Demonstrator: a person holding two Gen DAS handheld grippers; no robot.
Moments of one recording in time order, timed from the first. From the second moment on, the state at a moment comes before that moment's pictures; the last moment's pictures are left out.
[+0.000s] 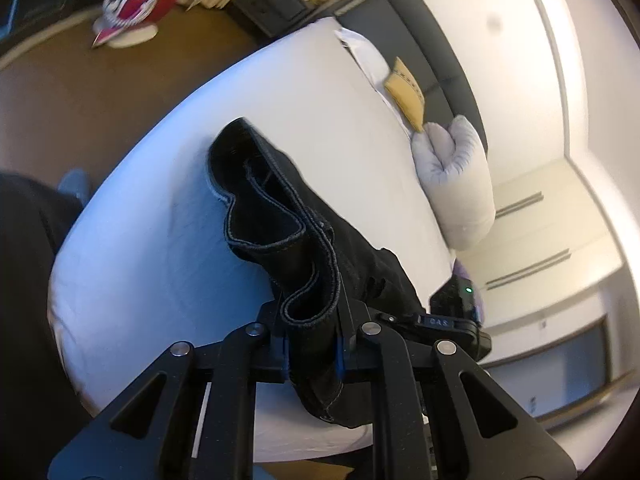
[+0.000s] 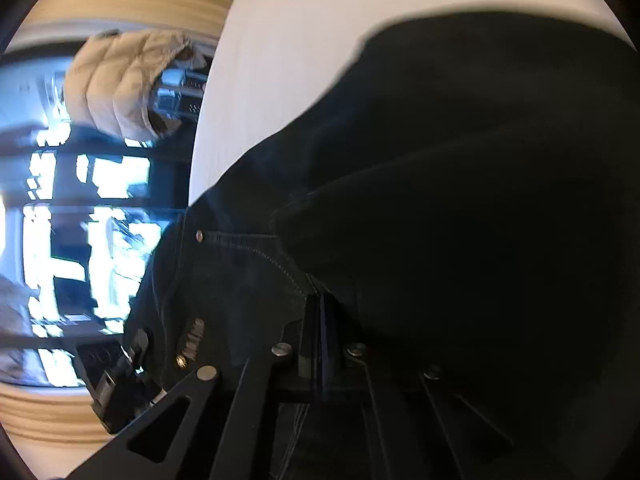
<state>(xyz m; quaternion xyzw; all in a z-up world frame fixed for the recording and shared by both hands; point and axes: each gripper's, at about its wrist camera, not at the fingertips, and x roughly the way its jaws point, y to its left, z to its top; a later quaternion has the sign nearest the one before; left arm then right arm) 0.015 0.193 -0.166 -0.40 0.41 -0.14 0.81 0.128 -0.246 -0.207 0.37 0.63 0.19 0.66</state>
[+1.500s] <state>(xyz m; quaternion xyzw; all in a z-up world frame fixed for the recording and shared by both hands) -0.025 -0.326 -0.128 0.31 0.34 -0.34 0.82 0.086 -0.363 -0.151 0.40 0.55 0.23 0.70</state>
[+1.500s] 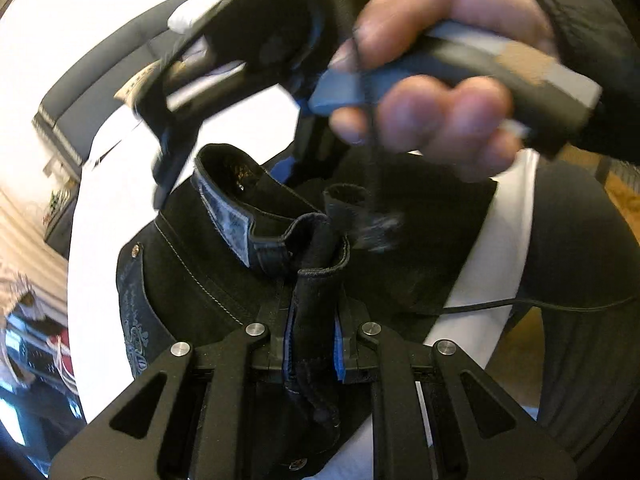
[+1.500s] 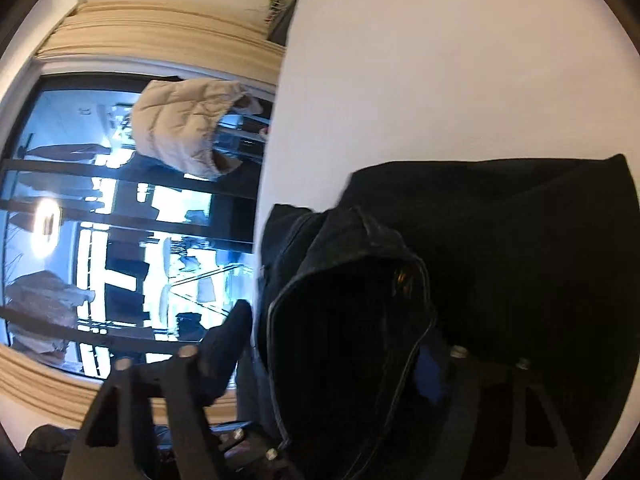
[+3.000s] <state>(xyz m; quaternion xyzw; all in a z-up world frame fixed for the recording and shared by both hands) 0.010 -0.228 -0.100 0.21 0.40 -0.42 0.79 0.010 -0.510 -0.134 0.44 0.46 0.14 0.76</state>
